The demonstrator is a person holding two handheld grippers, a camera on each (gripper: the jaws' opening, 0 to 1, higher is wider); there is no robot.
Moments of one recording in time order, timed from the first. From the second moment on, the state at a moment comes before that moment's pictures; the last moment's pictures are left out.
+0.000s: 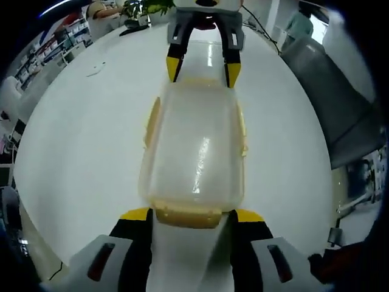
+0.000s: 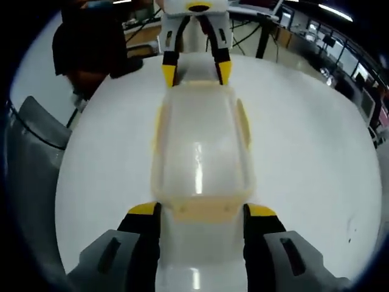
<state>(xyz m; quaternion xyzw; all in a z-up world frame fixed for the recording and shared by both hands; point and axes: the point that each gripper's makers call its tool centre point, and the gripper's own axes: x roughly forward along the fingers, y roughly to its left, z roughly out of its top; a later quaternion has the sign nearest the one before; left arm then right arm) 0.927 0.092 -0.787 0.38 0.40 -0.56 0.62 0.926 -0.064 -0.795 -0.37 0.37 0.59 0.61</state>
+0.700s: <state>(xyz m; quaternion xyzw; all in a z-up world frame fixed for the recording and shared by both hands) 0.924 0.092 -0.789 0.39 0.39 -0.57 0.61 0.915 -0.063 -0.792 -0.37 0.37 0.60 0.60</state>
